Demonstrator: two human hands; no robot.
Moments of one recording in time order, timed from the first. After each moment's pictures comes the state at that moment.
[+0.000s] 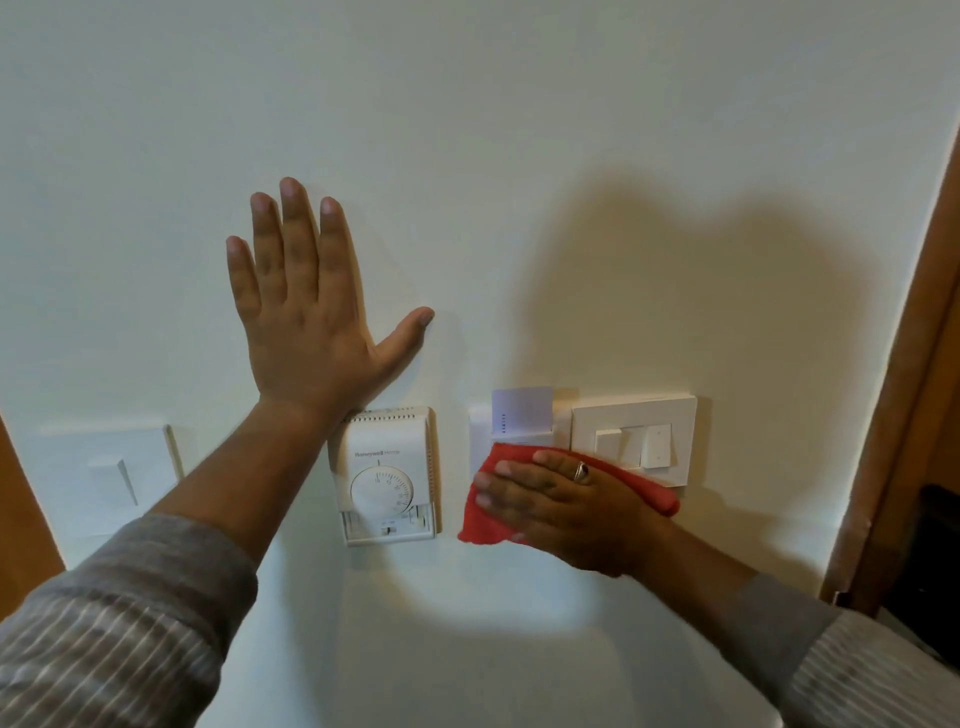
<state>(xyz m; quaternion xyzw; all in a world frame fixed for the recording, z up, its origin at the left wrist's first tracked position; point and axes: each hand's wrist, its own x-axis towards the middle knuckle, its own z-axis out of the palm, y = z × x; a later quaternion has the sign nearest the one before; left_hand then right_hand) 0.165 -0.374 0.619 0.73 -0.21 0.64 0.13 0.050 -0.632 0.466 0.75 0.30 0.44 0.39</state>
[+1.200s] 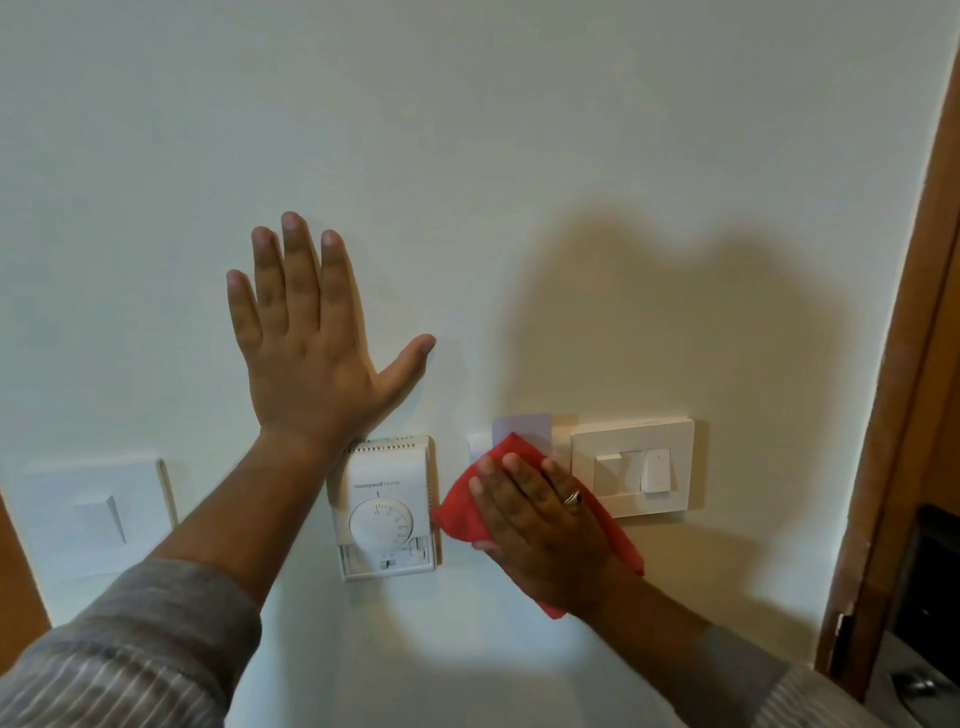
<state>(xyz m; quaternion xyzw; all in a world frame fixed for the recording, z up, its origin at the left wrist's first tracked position) 0.167 -0.375 0.619 0.73 -0.21 0.64 0.13 0.072 -0.591 0.453 0.75 0.15 0.58 0.27</state>
